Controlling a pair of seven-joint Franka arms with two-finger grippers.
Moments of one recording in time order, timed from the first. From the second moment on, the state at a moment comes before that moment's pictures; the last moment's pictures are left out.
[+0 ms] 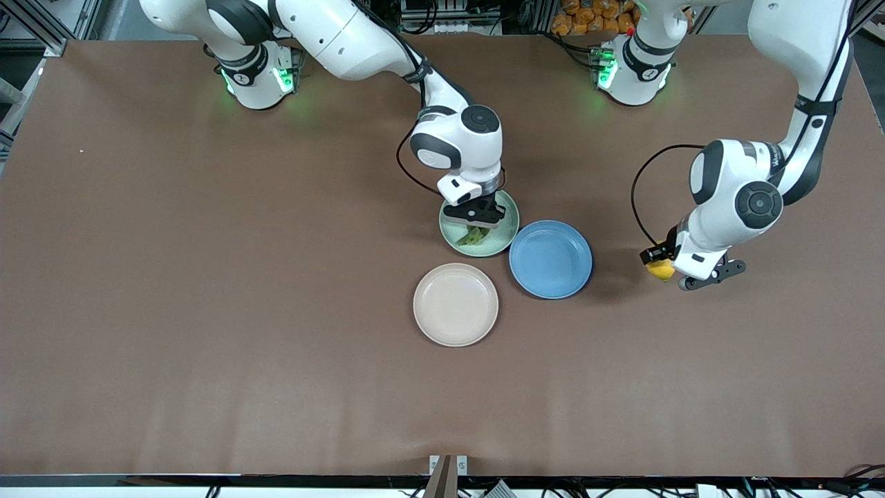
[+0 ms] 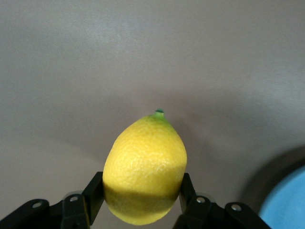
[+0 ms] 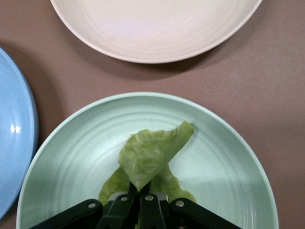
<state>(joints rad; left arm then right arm) 0.01 0.32 -0.10 -2.14 0.10 2.35 -0.47 0.86 0.84 0.13 -1.47 -0.39 2.43 1.45</state>
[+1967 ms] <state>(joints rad) 0.08 -0.09 -0.25 -2.20 0.01 2.27 -0.47 0.12 0.57 -0.12 -1.82 -0.06 2.31 0.20</state>
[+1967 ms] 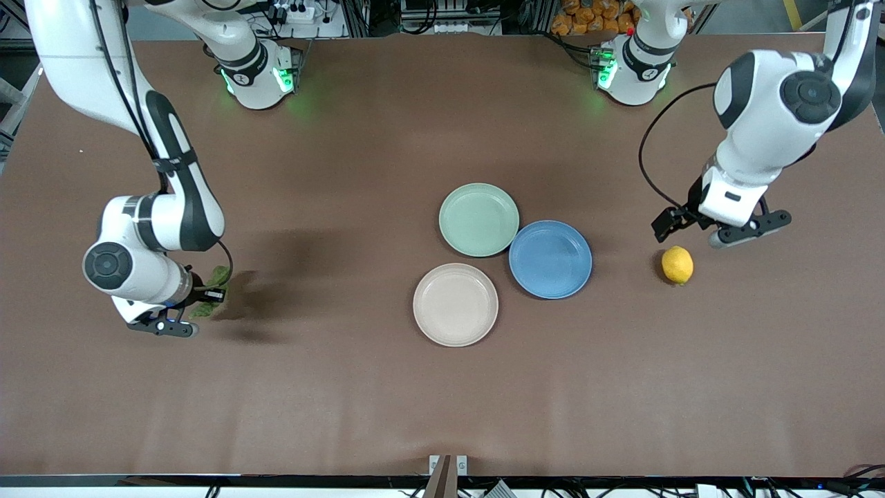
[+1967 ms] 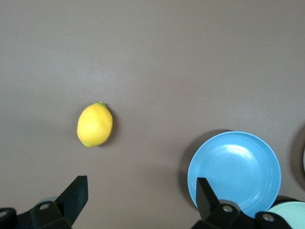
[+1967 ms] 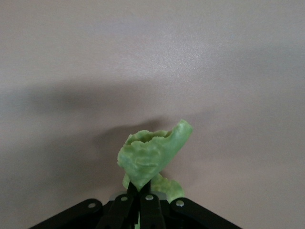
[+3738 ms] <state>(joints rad) -0.06 -0.07 -0.07 -1.57 0.02 1.61 -0.19 0.01 0.01 -0.05 -1.50 -0.03 1.64 -0.09</state>
